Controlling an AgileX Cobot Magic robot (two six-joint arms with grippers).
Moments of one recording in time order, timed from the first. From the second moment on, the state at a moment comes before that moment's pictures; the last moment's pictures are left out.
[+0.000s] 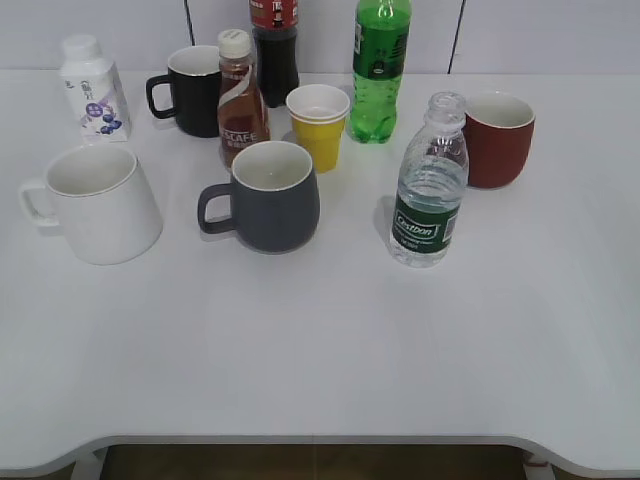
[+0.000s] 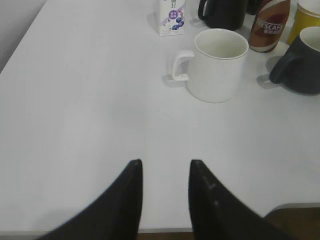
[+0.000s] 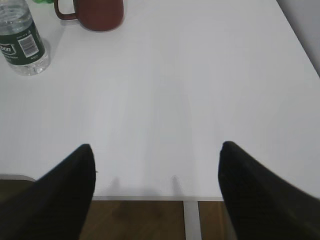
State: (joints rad) left arm -0.07 -0.01 -0.53 0.01 1.07 -0.06; right arm 0.11 -0.01 -0.50 -0.06 1.04 0.05
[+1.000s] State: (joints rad) left arm -0.07 -0.01 -0.53 0.01 1.07 -0.06; right arm 0.11 -0.01 -0.50 -0.06 1.04 0.05
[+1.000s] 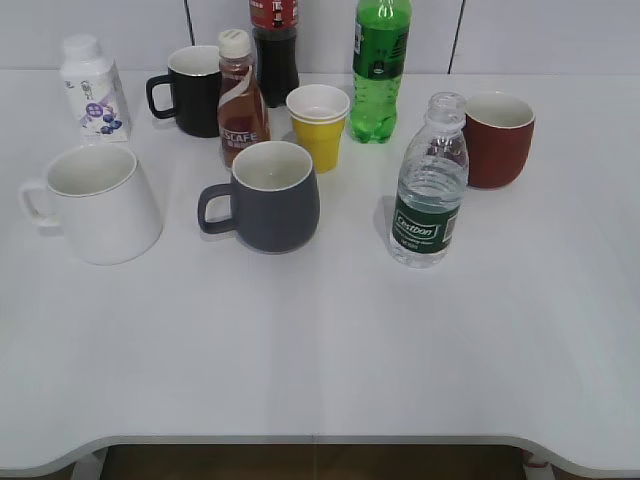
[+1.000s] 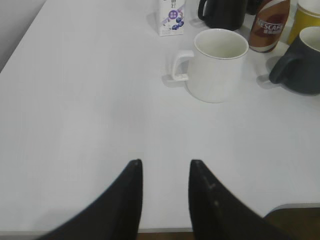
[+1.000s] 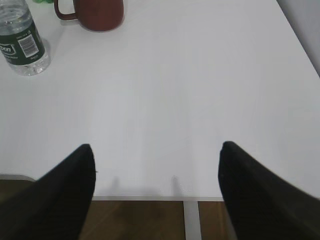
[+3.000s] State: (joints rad) left arm -0.07 1.55 -0.17 0.11 -1.07 -0.06; right arm 0.11 -0.01 -0.50 -0.03 1.04 0.05
